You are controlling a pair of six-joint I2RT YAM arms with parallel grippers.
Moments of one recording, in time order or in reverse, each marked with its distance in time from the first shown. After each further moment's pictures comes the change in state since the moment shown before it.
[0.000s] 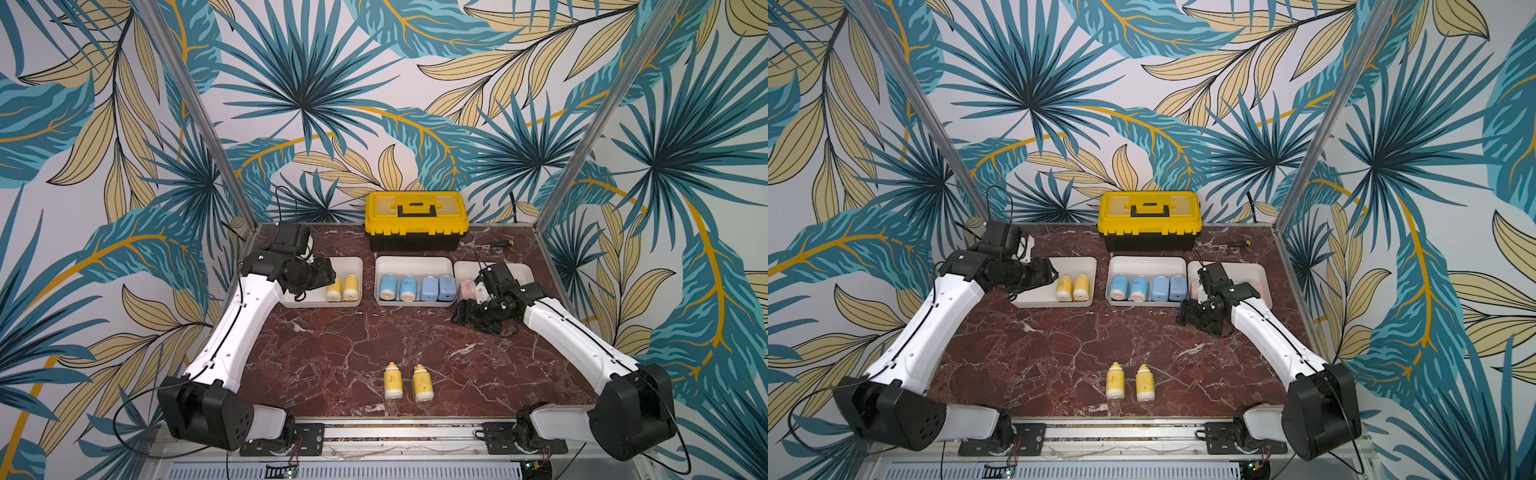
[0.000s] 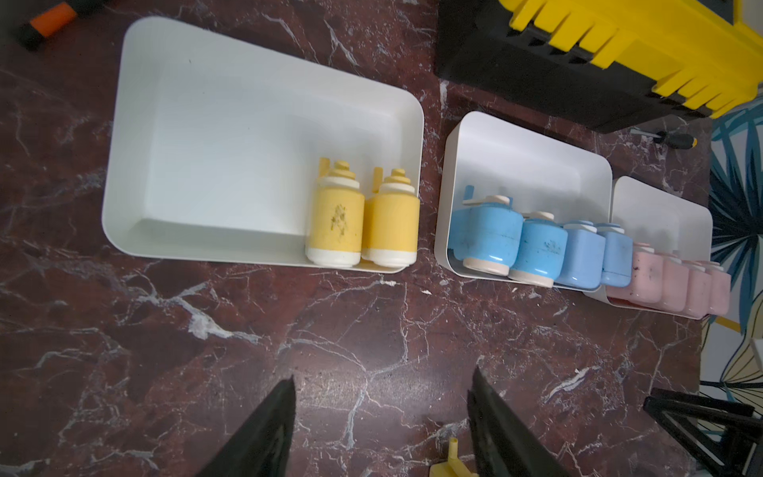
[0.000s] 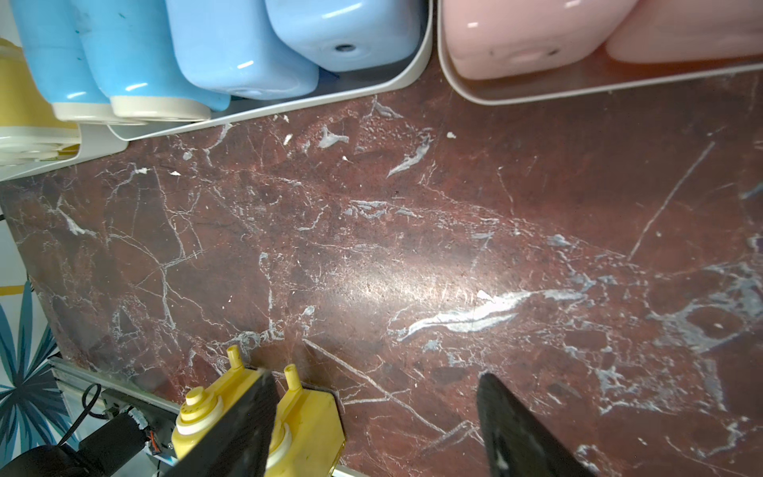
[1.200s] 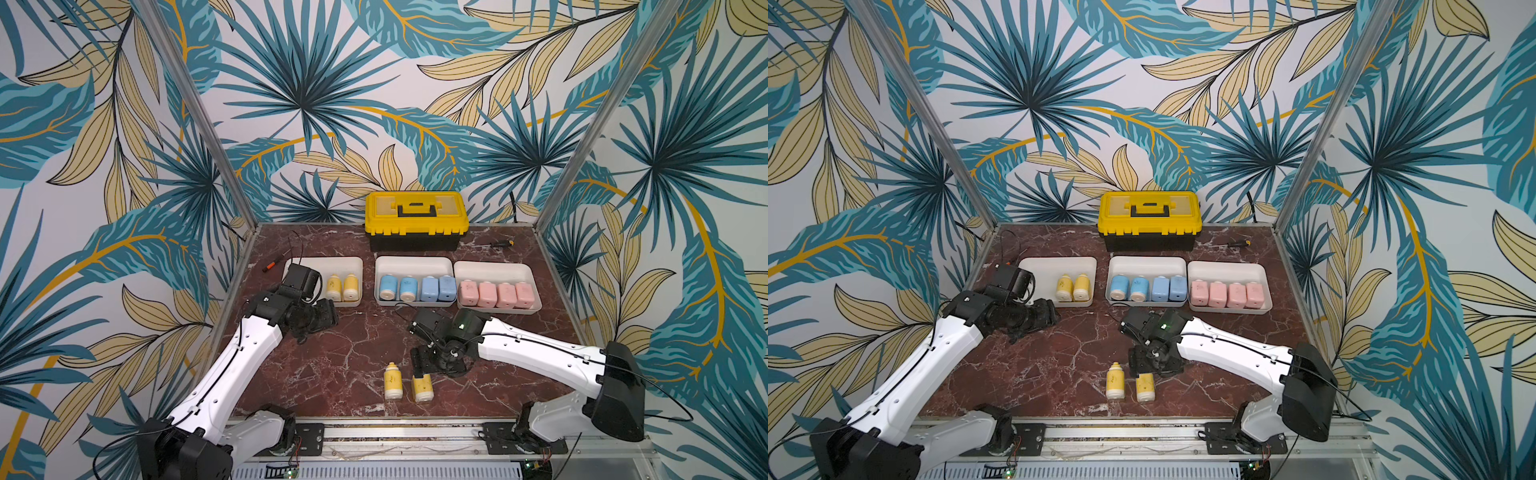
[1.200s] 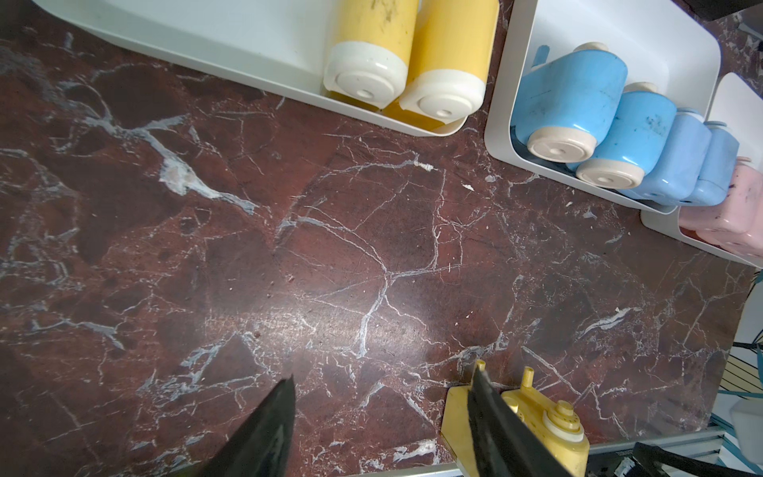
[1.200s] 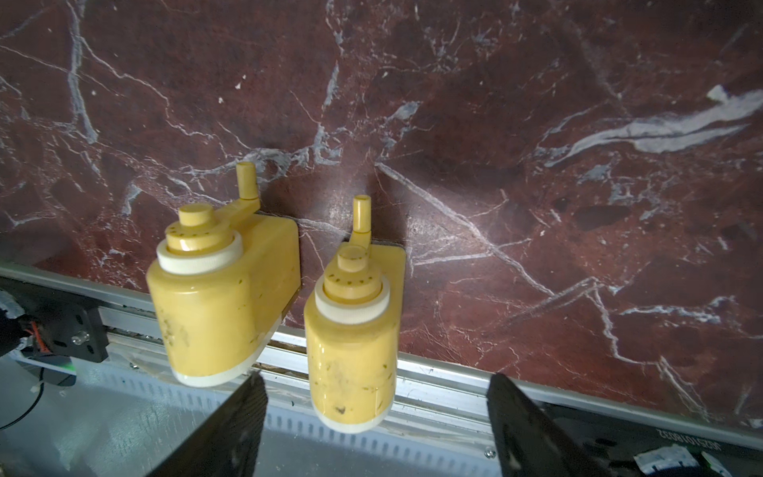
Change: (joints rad) left arm -0.100 -0.212 -0.330 -0.005 -0.028 -0.146; right arm 0.709 0.151 0.132 -0.190 0.208 0.401
